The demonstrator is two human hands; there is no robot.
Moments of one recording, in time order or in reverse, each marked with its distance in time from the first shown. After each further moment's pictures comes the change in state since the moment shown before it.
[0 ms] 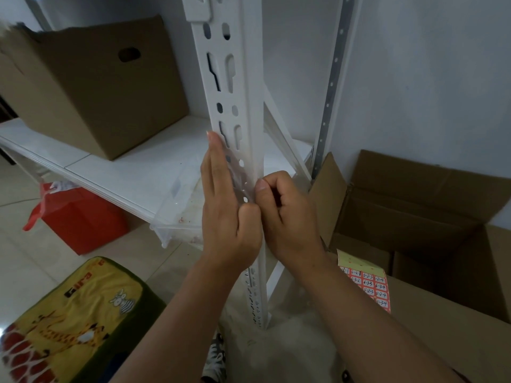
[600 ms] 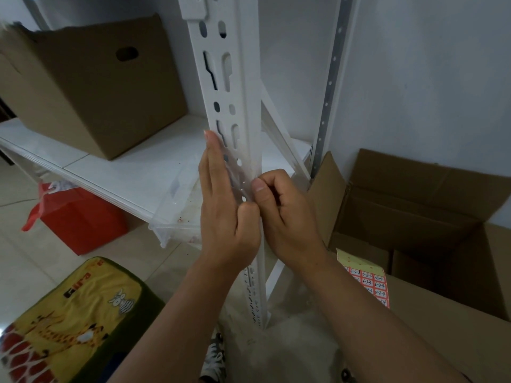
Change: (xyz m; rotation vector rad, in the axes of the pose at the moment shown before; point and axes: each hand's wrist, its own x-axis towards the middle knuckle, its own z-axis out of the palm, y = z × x) left_hand 0.000 0.001 0.001 -0.007 0.006 -0.006; right_hand 0.001 0.001 -0.005 0.028 -0.062 -0.033
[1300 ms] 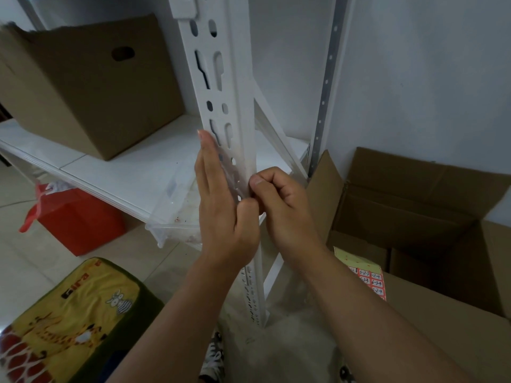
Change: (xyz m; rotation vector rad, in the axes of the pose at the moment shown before) left_hand -0.001 -0.002 0.005 -0.004 0.032 -0.016; right_hand 0.004 -0.011 -0.006 0.399 -0.024 0.279
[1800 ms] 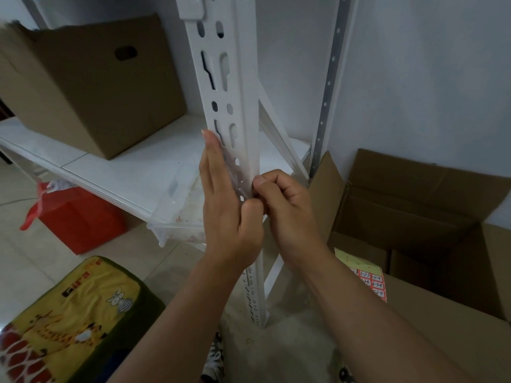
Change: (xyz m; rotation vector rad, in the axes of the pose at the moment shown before) left_hand 0.000 0.003 0.001 -0.008 -0.012 0.006; right_hand -0.001 -0.002 0.002 0.108 0.027 0.065
